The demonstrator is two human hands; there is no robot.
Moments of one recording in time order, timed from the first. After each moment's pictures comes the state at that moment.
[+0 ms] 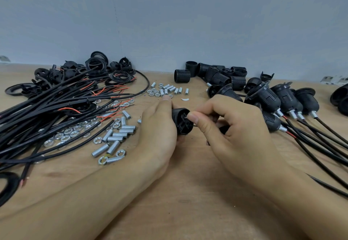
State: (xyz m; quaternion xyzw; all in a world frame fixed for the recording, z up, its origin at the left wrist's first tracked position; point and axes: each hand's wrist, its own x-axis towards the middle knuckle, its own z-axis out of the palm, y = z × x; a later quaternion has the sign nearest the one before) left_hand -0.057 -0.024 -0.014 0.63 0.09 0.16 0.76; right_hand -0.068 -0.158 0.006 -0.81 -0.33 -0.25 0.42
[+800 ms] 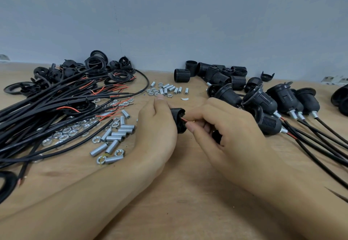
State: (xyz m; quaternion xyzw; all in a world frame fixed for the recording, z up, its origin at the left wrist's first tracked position) left_hand -0.058 -0.026 -0.014 0.68 0.15 0.22 0.68; right_hand -0.069 -0.159 0.005 -0.83 -0.38 -0.26 0.31
